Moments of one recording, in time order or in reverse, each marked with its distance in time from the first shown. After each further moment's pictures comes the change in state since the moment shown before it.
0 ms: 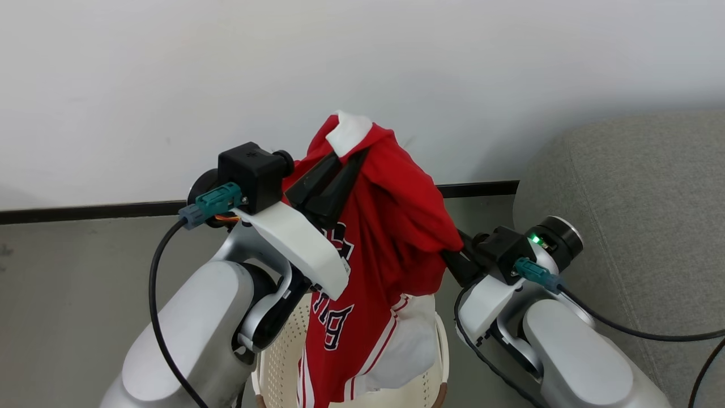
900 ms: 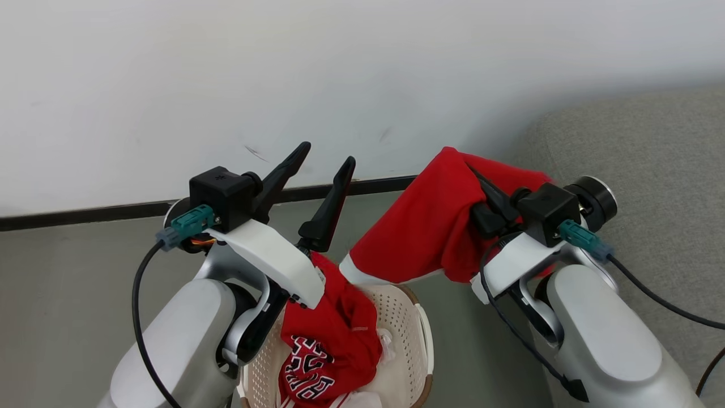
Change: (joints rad) left arm 0.077 0.025 0.037 0.039 -0.008 0.031 -0.054; right arm -0.029 0.002 -0.128 -0.103 0.016 0.000 0.000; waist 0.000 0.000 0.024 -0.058
